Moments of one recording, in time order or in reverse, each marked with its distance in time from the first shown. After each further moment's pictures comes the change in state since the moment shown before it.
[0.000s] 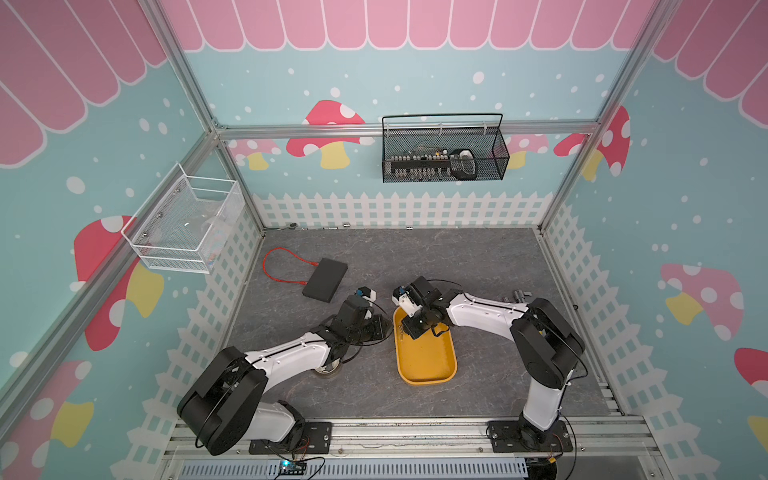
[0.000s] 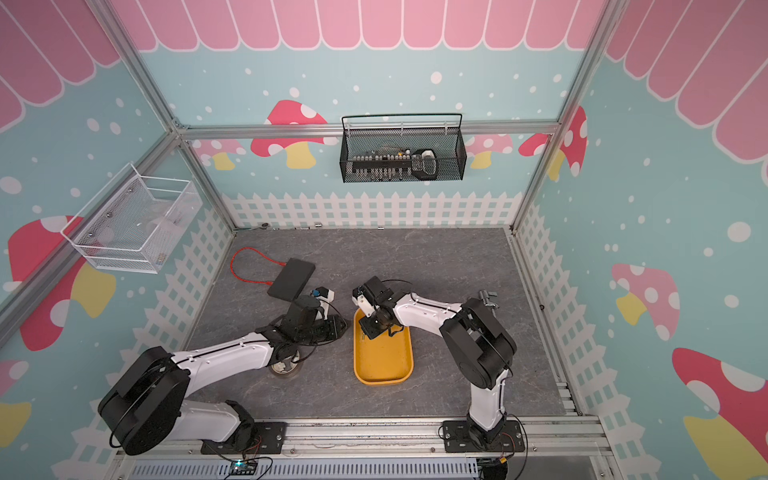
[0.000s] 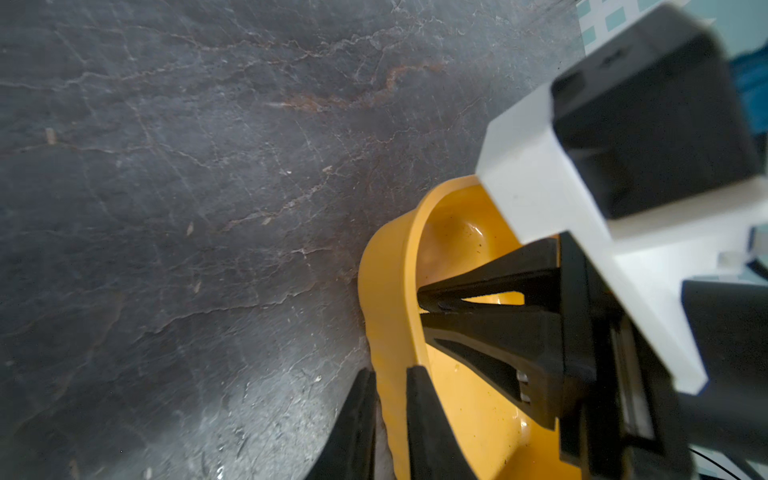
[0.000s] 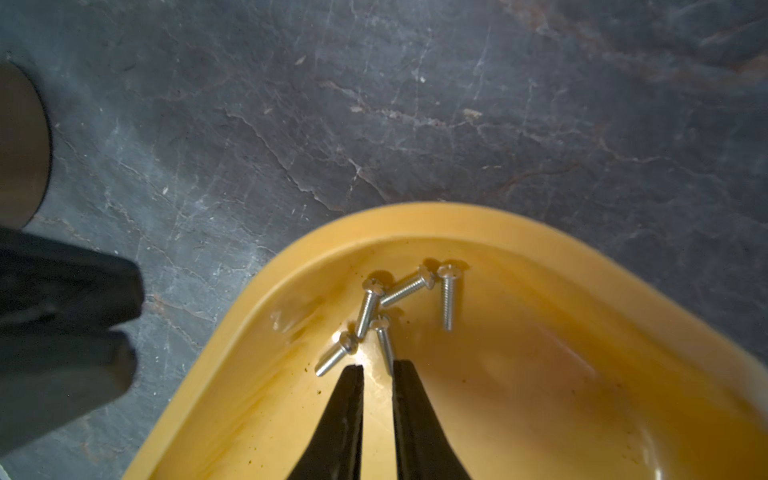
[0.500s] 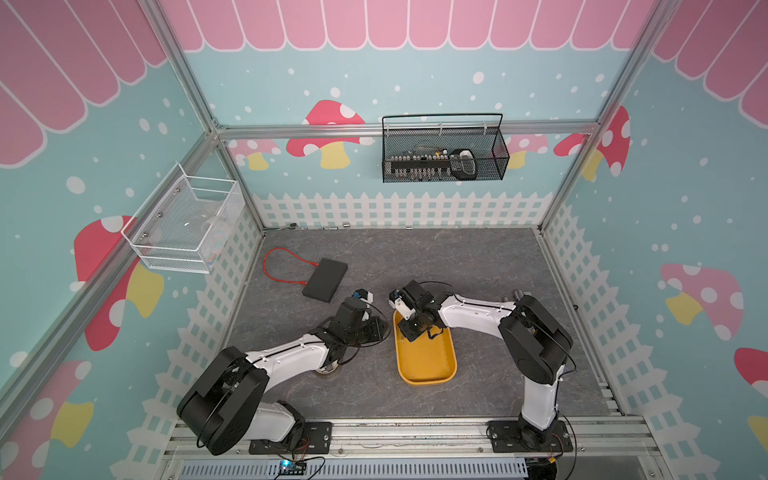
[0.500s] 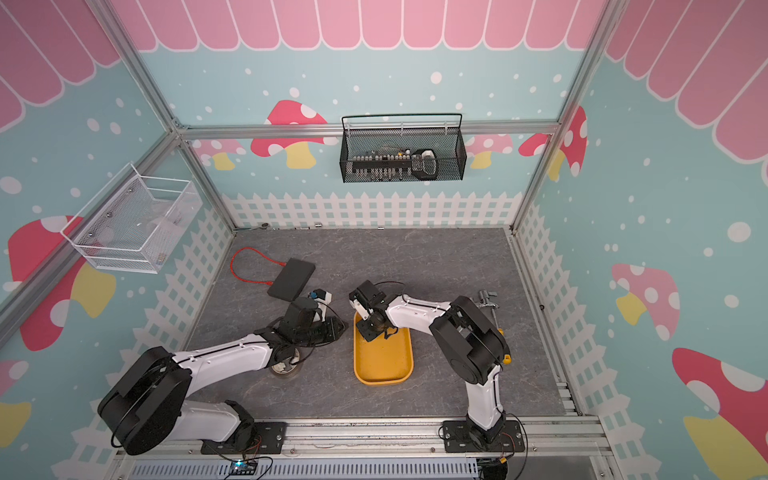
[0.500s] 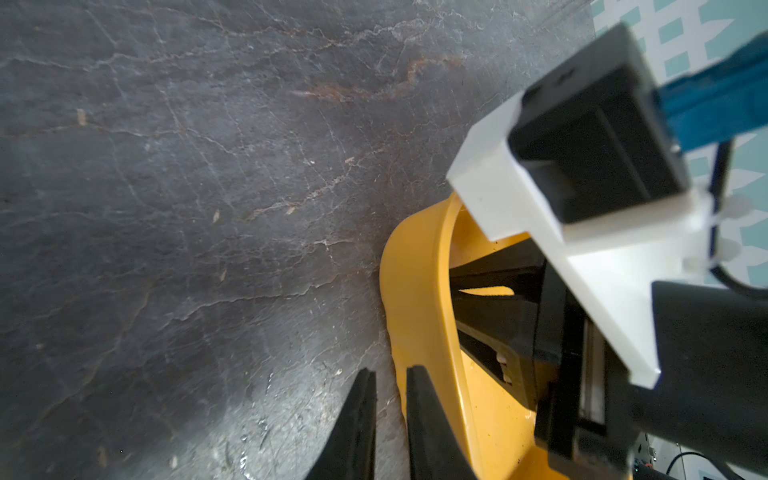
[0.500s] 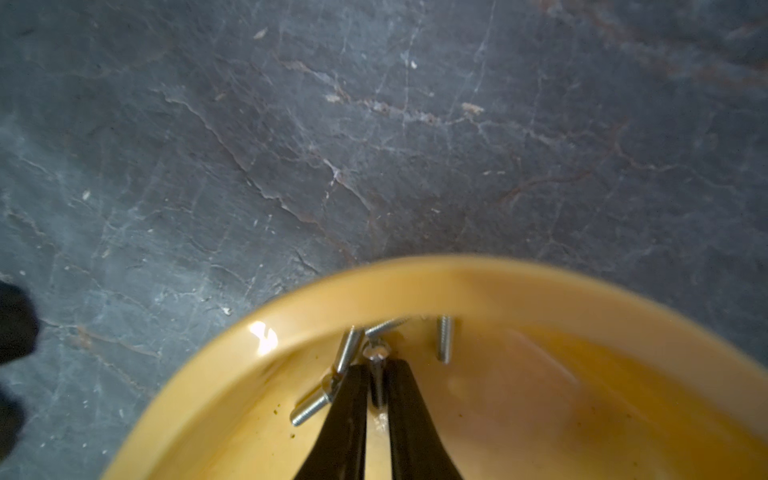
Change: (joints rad) left arm 0.014 0.000 -0.024 0.017 0.008 0.000; right arm 0.033 0.057 0.036 -0.010 0.115 -0.003
